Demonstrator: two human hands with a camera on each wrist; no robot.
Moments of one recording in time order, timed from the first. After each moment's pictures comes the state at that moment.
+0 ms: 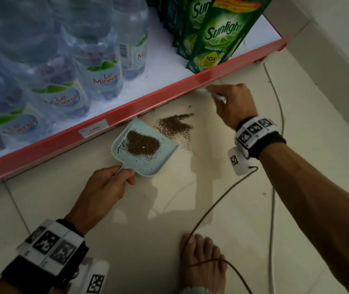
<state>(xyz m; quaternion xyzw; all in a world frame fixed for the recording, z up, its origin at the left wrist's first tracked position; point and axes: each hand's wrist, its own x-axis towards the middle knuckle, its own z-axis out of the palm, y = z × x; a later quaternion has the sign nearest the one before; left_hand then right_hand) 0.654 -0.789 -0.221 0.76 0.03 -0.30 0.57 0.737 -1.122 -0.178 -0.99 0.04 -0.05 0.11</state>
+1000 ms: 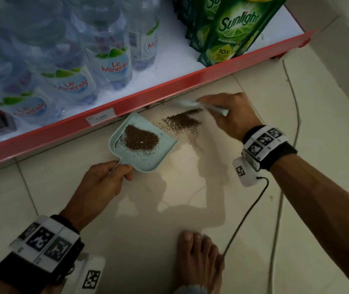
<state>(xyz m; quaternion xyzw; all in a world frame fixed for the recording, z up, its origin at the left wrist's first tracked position) 0.639 -0.780 -0.215 0.77 0.06 -0.27 0.57 0.718 -1.107 -0.186 -0.95 -0.17 -0.07 0.25</state>
